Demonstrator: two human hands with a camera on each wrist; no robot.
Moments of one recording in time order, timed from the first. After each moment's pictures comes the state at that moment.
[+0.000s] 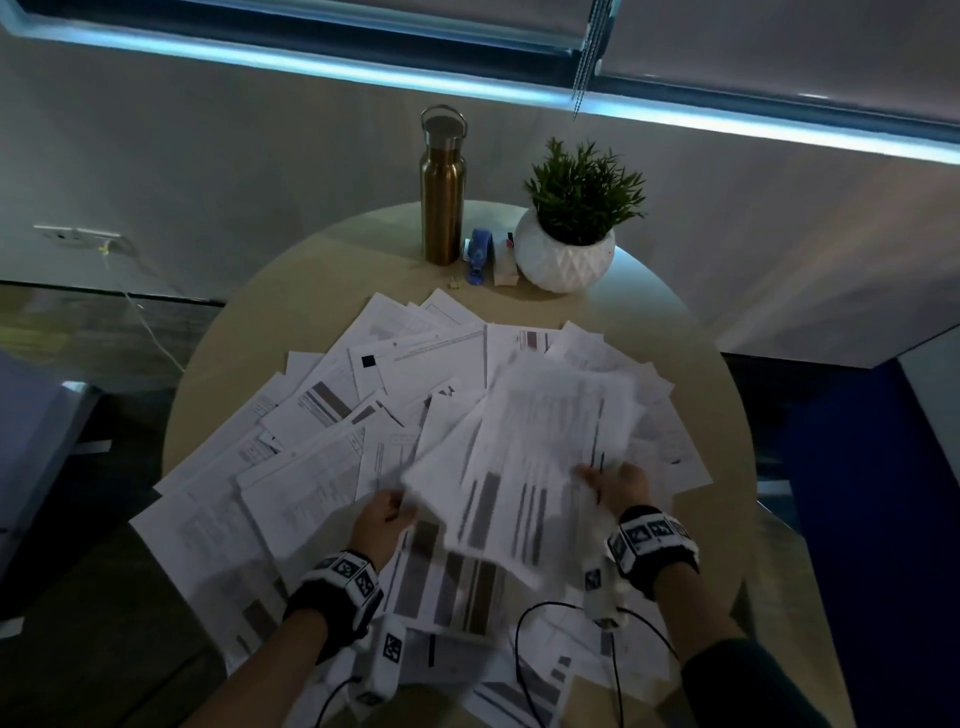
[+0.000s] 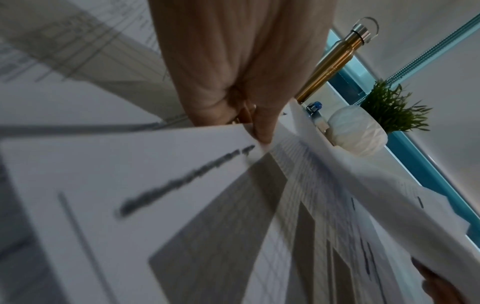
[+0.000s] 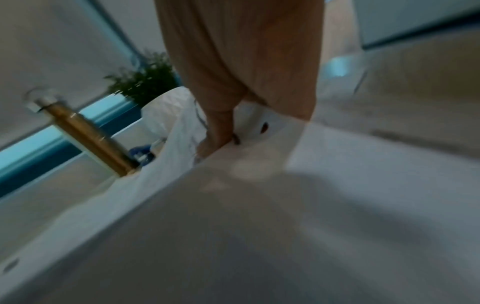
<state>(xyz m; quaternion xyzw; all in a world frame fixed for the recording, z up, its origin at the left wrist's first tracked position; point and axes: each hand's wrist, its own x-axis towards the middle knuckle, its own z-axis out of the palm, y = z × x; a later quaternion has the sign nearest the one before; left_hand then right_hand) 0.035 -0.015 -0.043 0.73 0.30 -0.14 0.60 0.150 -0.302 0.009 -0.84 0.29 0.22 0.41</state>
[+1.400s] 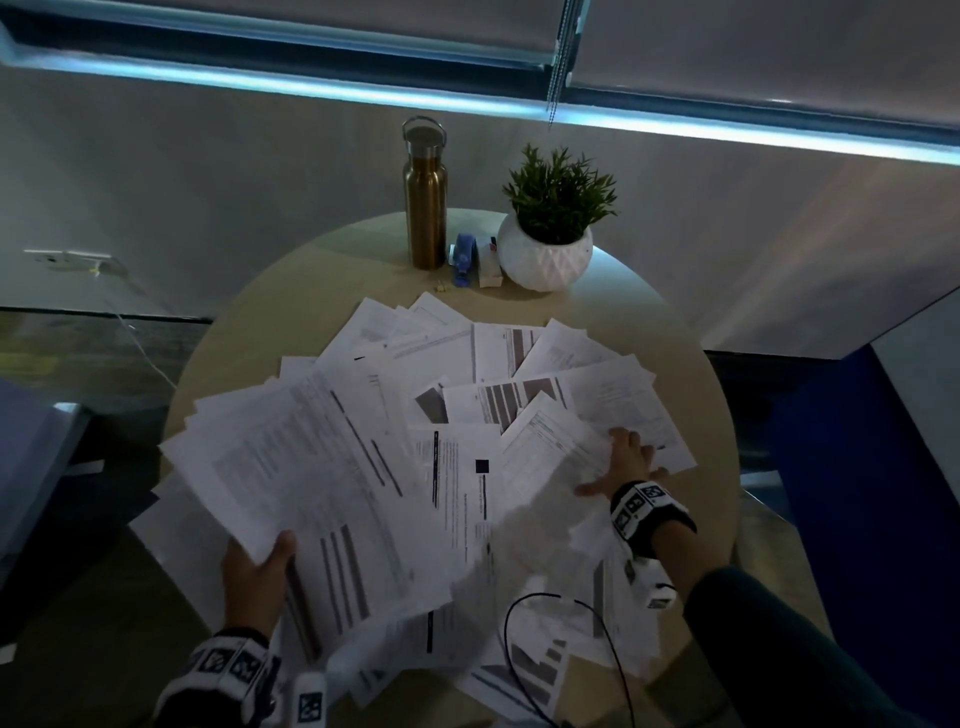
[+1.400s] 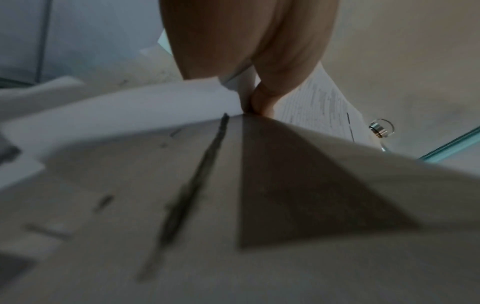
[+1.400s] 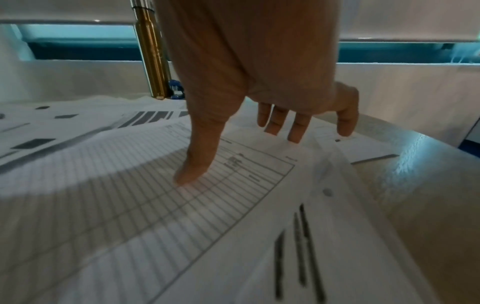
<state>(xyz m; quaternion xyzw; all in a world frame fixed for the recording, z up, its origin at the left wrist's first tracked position) -0.044 0.057 0.000 0.69 0.44 0.07 0.57 0.159 -0.331 0.004 -0.95 0.13 0.26 0.15</state>
